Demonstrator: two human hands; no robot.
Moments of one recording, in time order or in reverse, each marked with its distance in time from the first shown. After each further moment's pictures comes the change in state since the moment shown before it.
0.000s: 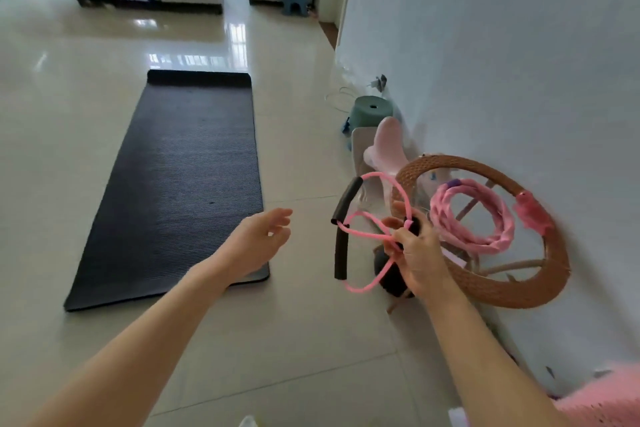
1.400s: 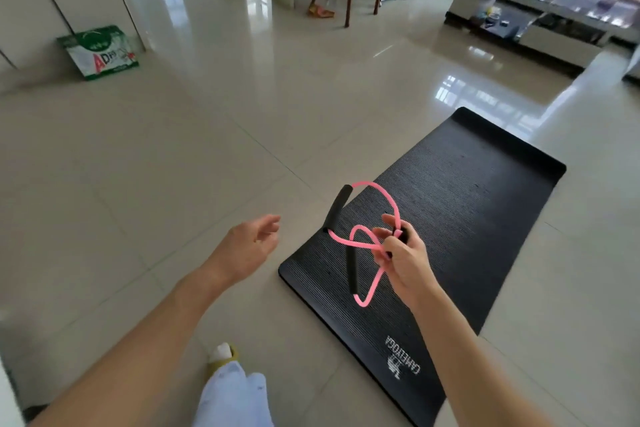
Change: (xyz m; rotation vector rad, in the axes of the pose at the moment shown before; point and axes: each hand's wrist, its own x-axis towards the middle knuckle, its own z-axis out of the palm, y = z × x) left_hand -0.087 -0.310 -0.403 -0.207 0.797 -0.645; right_hand 0.066 0.139 0.627 -0.245 -0.875 0.389
